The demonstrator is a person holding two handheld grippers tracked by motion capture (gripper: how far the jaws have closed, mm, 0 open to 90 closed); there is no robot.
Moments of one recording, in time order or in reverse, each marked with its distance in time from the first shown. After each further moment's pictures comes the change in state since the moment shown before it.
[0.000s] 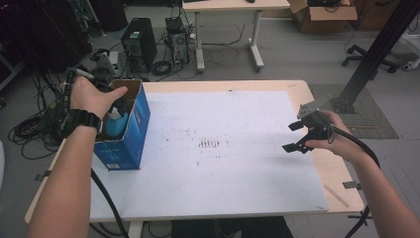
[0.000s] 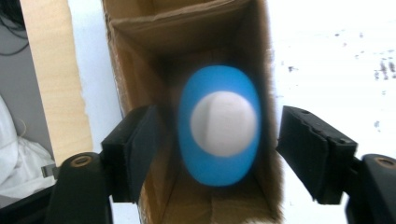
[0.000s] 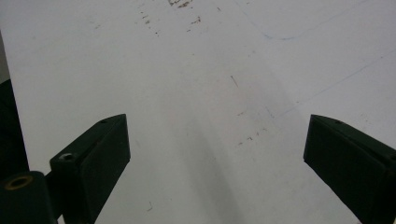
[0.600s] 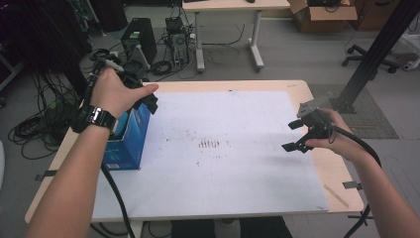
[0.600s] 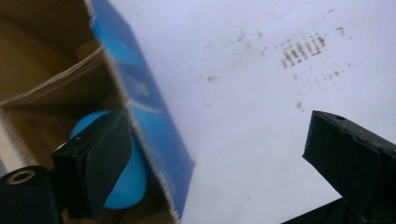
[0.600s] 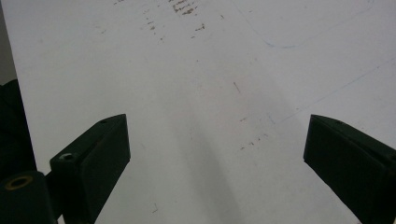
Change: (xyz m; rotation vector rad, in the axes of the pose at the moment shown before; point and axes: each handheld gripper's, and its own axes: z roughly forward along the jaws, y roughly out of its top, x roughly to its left) left arm -0.081 0.006 -0.020 -0.056 -0.091 0.272; right arm 0.006 0.008 -0.006 0.000 -0.006 -0.017
